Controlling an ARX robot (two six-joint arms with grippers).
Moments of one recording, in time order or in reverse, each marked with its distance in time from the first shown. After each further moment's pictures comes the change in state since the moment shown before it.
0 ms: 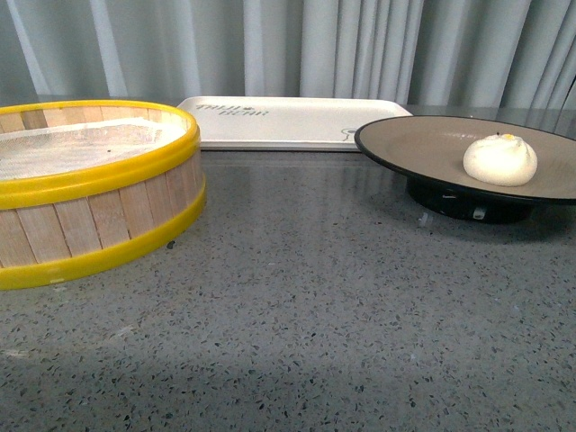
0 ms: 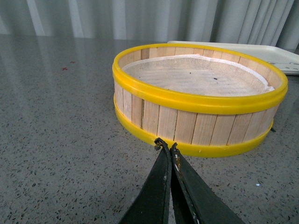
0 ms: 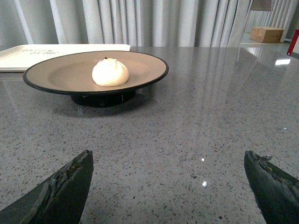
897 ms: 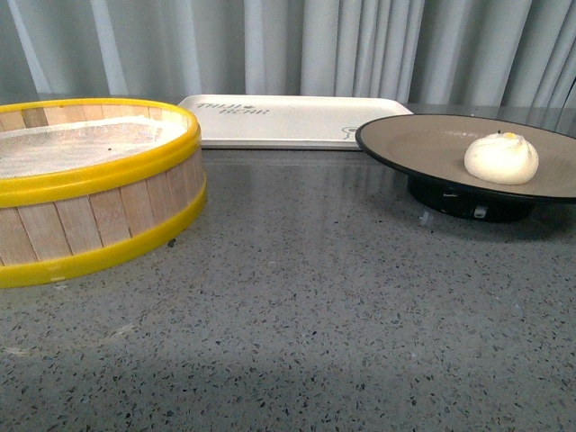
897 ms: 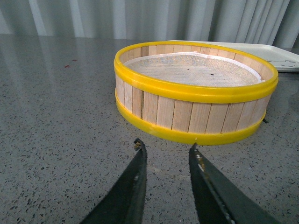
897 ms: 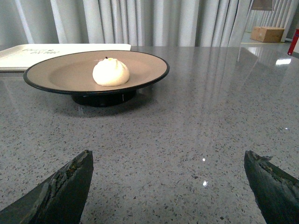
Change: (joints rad) left arm 0.000 -0.268 0.000 -0.271 0.000 0.000; right arm 0.000 0.000 0.000 0.000 0.000 0.000
